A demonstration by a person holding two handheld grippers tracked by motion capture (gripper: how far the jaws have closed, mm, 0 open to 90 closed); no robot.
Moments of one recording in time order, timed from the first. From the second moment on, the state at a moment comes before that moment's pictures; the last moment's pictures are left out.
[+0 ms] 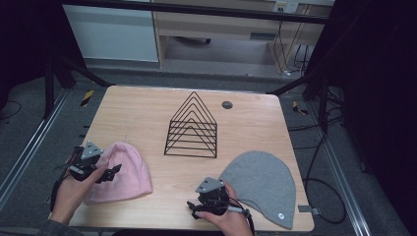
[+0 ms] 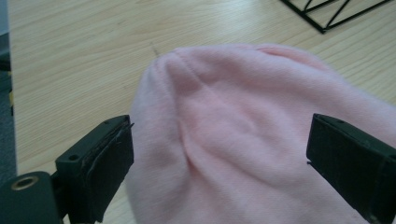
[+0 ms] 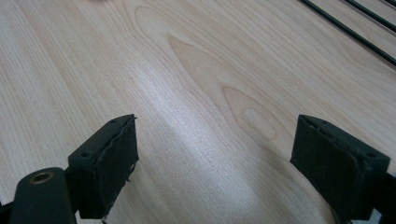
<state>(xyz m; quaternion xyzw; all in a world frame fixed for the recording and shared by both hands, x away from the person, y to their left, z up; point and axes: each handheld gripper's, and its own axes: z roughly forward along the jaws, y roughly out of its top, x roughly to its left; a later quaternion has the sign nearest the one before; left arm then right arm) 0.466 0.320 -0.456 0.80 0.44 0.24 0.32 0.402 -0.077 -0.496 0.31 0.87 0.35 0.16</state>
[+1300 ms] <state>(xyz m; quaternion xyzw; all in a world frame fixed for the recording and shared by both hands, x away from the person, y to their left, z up) 0.509 0.387 -0.471 0.76 0.51 0.22 0.33 0.412 -0.105 -0.480 0.35 0.83 0.37 0.21</state>
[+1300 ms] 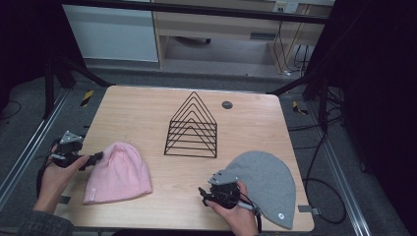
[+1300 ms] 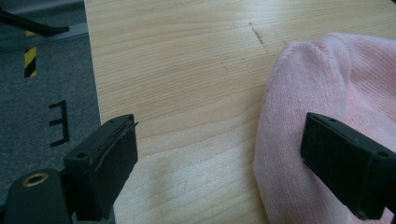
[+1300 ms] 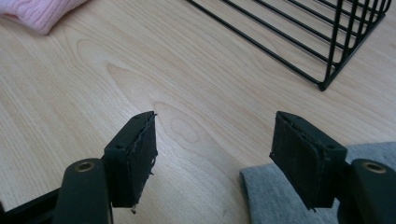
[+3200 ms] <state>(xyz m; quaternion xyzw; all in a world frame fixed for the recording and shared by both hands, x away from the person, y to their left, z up) 0.532 0.353 -0.464 0.81 0.46 0.16 0.33 0.412 -0.109 -0.481 0.36 0.84 0.35 0.21</state>
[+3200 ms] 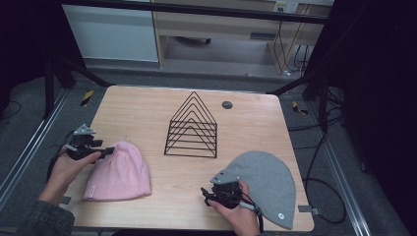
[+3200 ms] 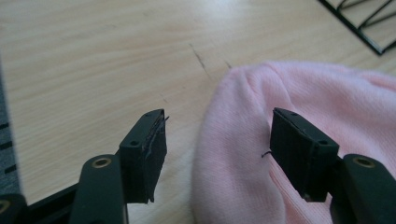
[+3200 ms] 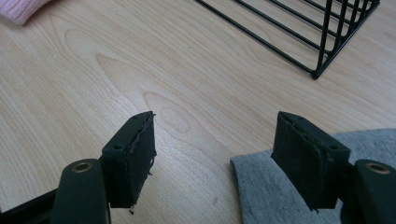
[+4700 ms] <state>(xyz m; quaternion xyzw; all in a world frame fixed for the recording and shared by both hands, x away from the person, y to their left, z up) 0.472 0.265 -0.272 0.82 0.29 0.29 0.41 0.432 -0.085 -0.374 0.33 0.83 0.40 0.22</state>
